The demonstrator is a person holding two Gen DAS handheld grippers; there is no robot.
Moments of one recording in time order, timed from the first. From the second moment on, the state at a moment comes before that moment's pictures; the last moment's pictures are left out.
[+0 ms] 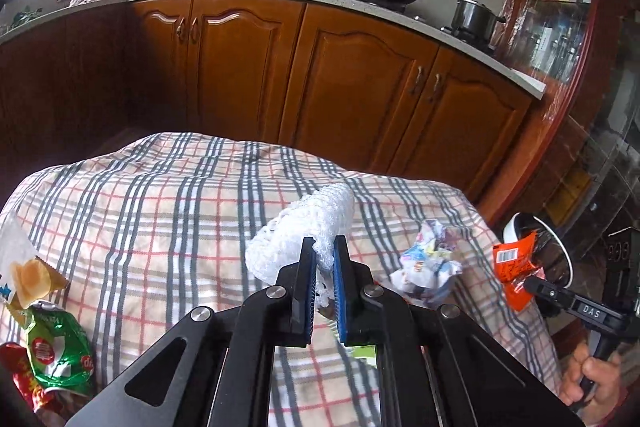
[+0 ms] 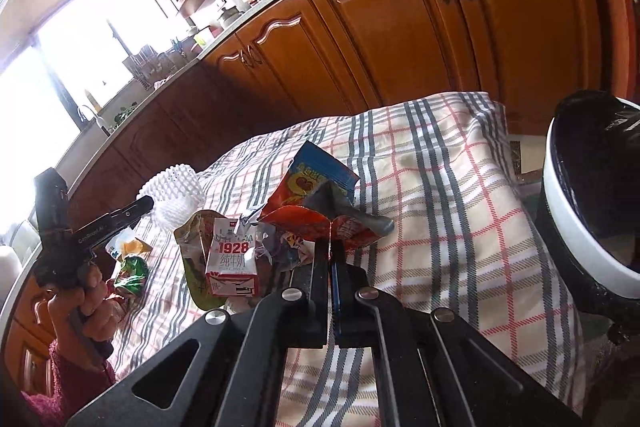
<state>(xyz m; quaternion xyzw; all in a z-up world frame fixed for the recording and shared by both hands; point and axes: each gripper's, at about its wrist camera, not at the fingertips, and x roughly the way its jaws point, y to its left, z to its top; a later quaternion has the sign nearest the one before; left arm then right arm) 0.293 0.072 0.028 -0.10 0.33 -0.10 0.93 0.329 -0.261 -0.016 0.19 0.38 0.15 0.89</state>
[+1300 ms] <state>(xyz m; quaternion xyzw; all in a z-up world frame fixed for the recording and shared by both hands) 0.338 -0.116 0.033 -0.02 0.35 -0.31 0.89 0.256 -0.411 0.011 0.23 0.32 0.02 0.92</state>
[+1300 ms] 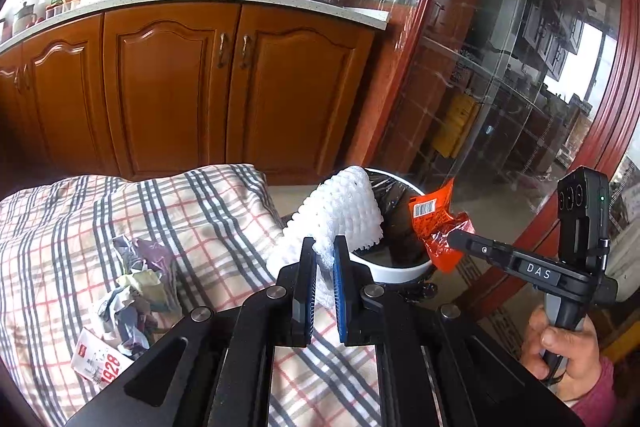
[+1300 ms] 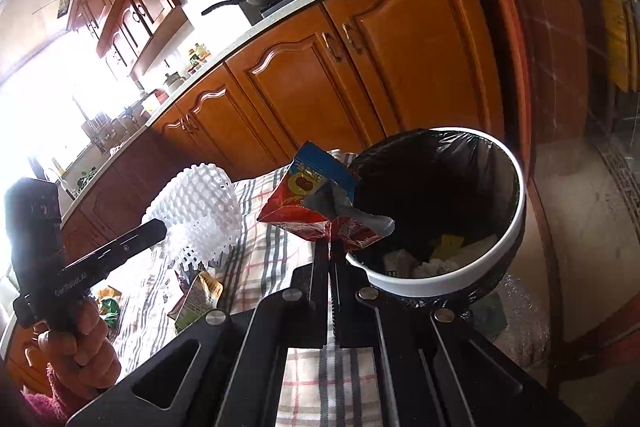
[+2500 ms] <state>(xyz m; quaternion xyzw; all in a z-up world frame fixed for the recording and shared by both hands) 0.447 -0.298 -0.011 0.06 0.43 -0.32 0.84 0.319 -0.484 -0.024 0.22 0.41 -0.02 0.88</state>
